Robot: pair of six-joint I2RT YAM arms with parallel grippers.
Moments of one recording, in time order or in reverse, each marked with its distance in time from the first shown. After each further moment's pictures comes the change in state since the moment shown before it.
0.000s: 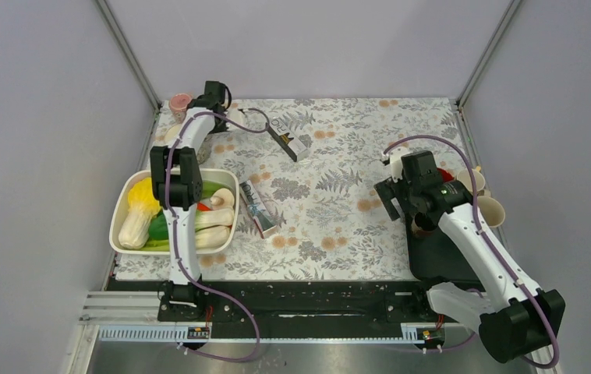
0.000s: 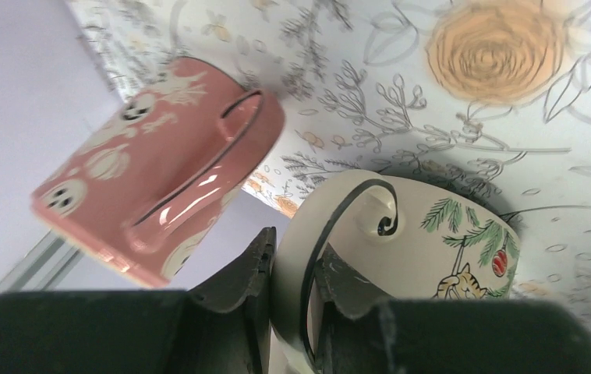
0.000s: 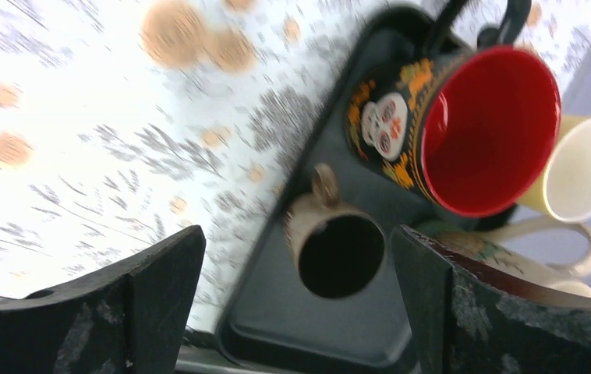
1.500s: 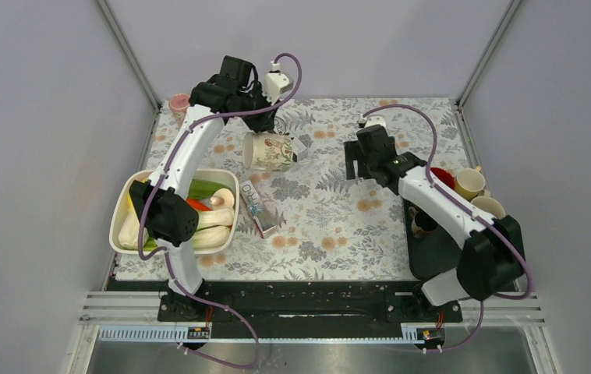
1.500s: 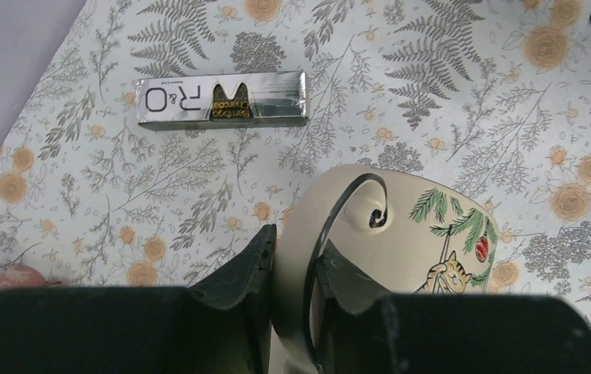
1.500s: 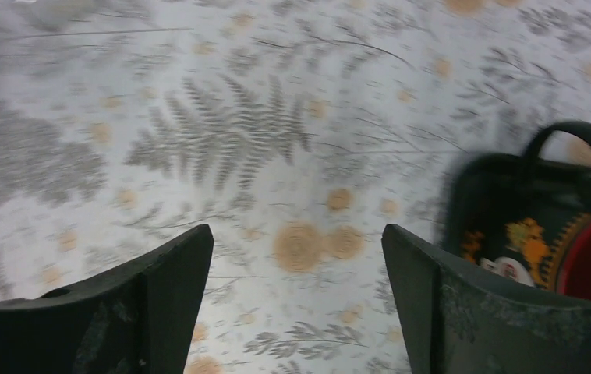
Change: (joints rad) left arm -0.303 -0.453 0.022 -0.254 0.698 -0.890; right arm 0.187 0.349 0.185 0.409 0.059 0.518
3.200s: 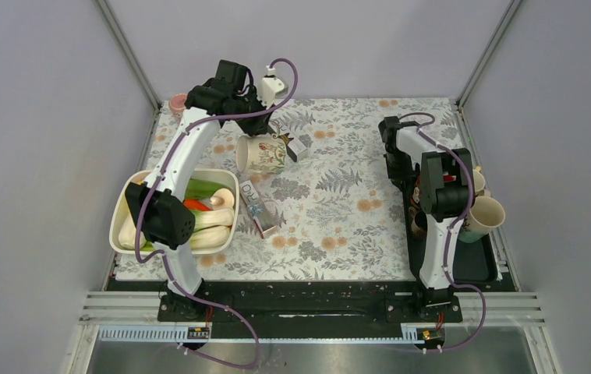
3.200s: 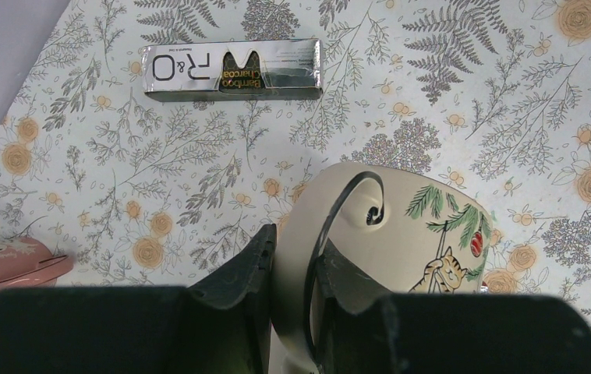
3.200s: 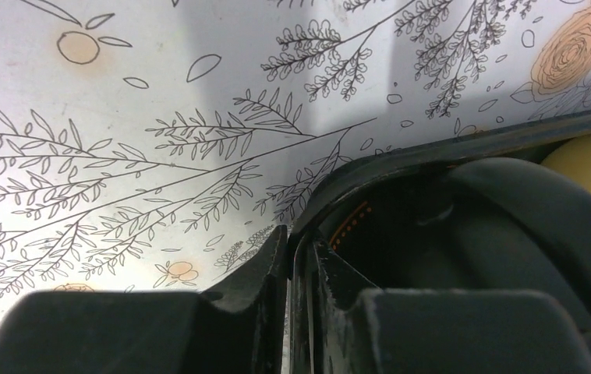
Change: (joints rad) left arm 0.032 -0.039 -0.078 0.011 -0.035 0.029; right arm -0.367 0.705 0.421 -0.481 0.092 -0.101
